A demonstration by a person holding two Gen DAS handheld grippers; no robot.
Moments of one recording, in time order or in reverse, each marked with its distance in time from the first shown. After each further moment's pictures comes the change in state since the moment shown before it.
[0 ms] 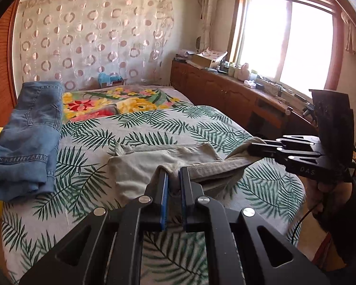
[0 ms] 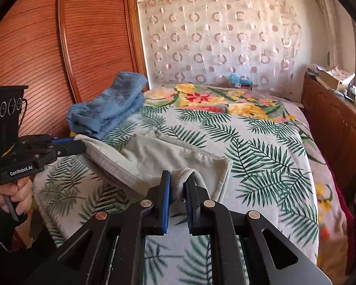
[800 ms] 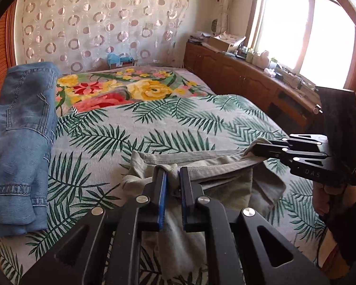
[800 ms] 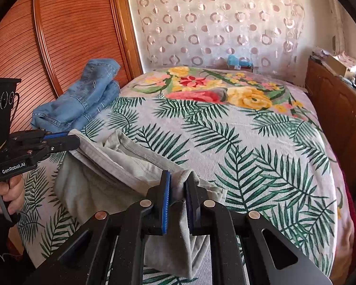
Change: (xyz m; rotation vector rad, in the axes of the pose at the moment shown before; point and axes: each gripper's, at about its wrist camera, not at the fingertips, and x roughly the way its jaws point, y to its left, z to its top) left arm 0.085 0.044 0.025 -0.035 0.124 0.062; right arm 0.113 -0.037 0.044 0.037 0.110 0.016
